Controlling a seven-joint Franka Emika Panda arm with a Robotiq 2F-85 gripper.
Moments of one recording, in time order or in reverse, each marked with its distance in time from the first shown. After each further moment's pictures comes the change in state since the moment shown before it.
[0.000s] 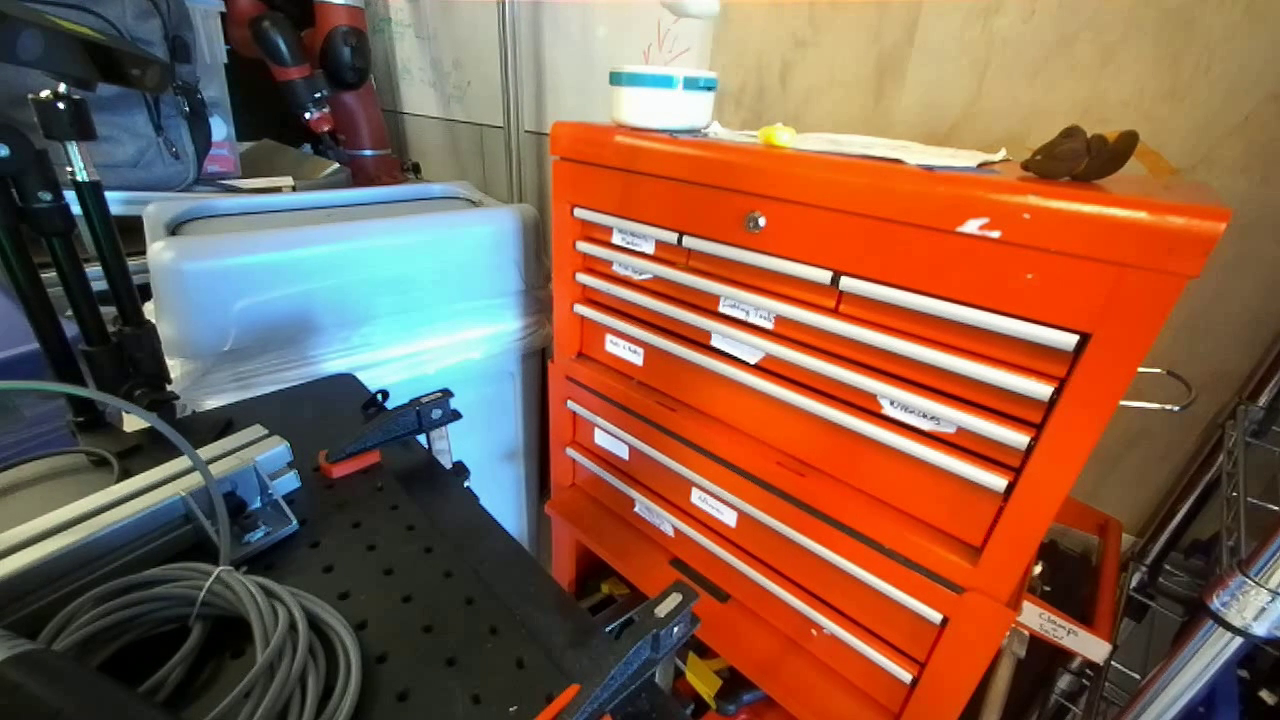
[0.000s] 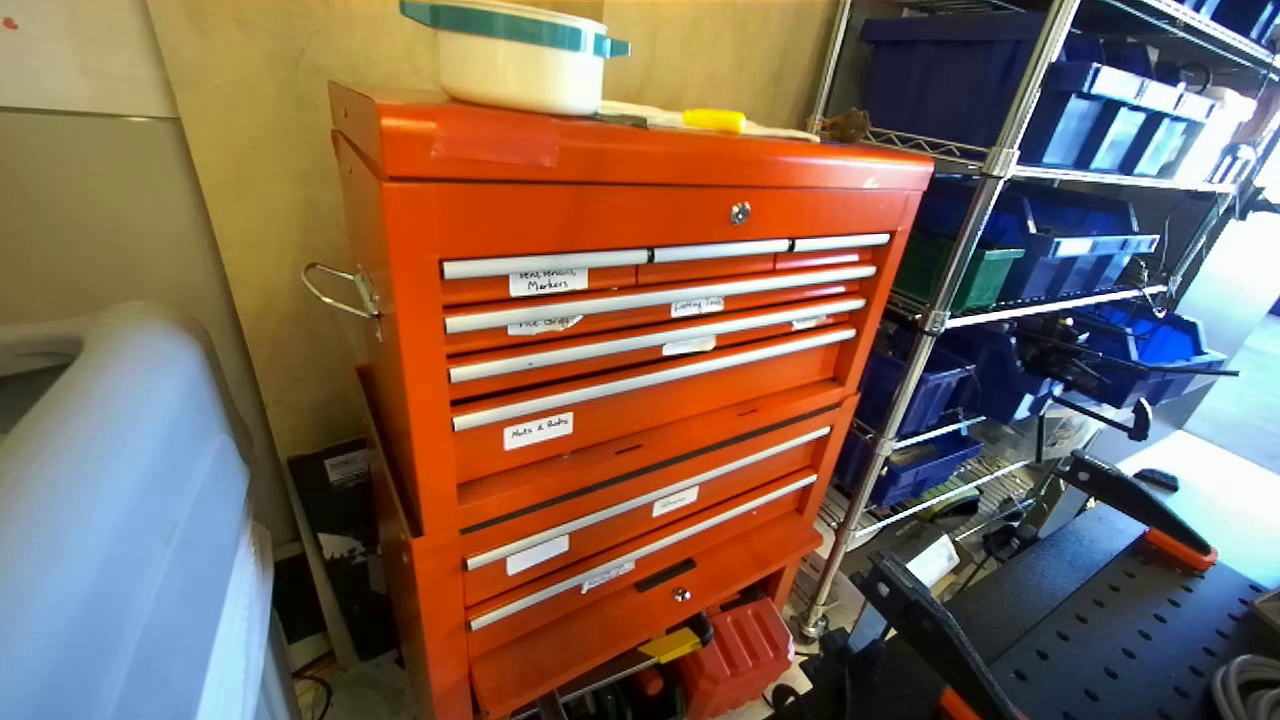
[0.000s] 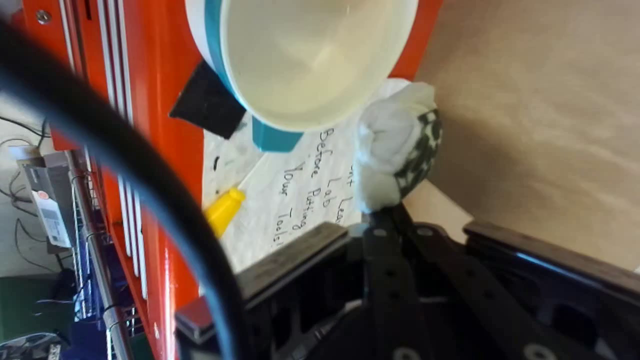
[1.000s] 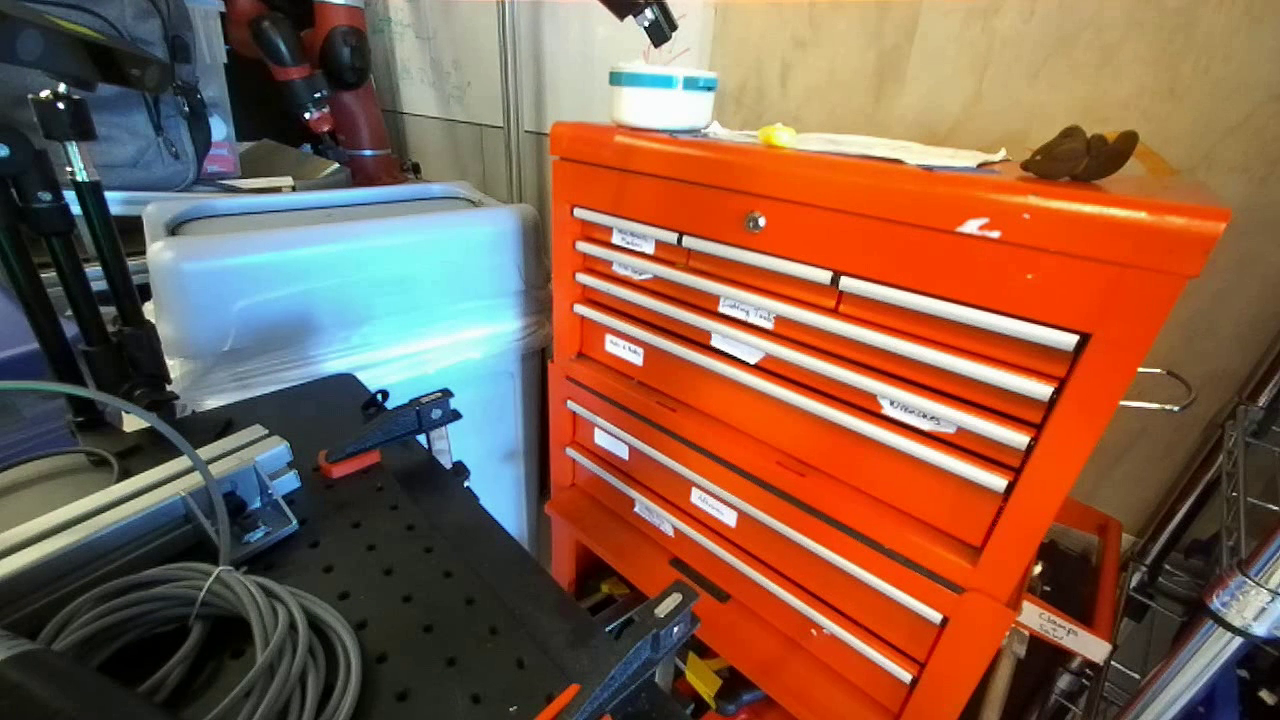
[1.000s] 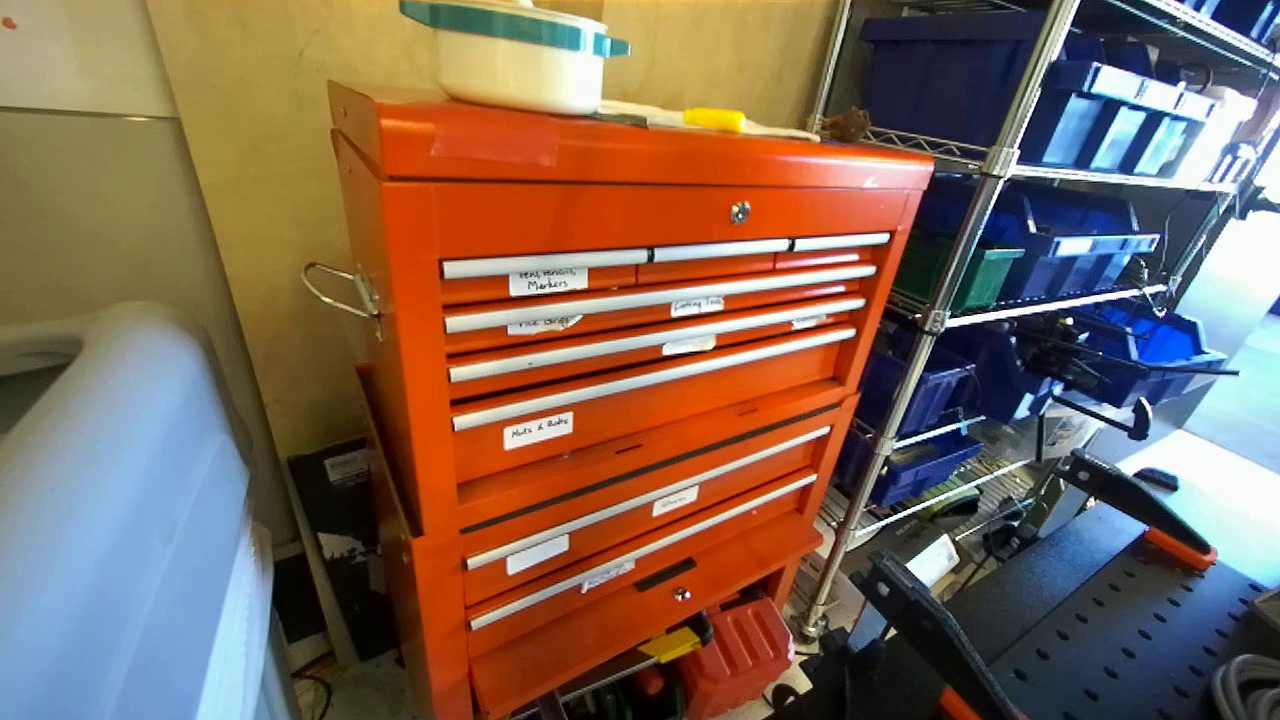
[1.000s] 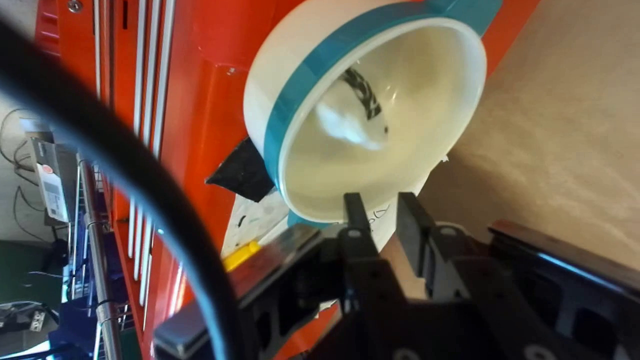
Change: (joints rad) arm 0.079 0.092 0.000 0.039 -0.079 -0.073 0.008
